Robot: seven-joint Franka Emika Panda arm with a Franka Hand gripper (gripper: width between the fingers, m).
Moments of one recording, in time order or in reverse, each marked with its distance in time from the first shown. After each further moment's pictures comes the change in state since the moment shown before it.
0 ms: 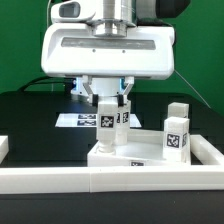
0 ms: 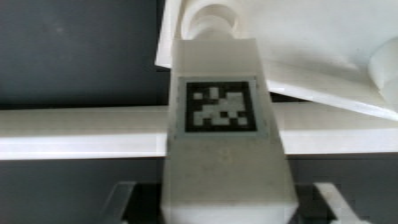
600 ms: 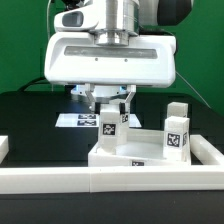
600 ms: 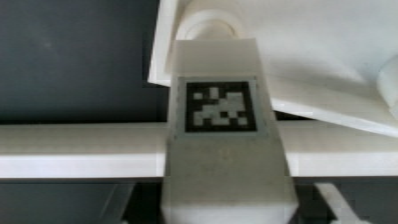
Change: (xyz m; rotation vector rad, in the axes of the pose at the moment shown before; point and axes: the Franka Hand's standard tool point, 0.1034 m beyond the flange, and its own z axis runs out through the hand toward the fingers) arm -0.006 -0.003 0.010 -0.008 -0.001 -0.008
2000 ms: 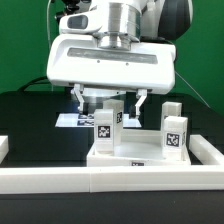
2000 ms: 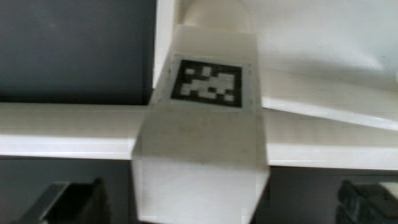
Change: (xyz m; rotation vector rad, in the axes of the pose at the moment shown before) arm -0.003 0.000 0.002 -0.048 0.114 -0.019
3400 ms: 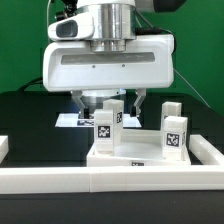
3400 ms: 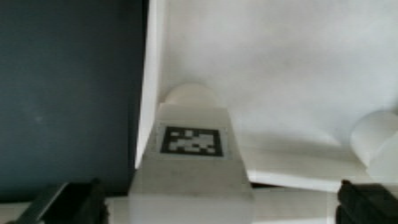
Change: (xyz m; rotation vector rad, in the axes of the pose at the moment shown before) arm -0.011 0.000 0.002 0.132 -0.422 0.023
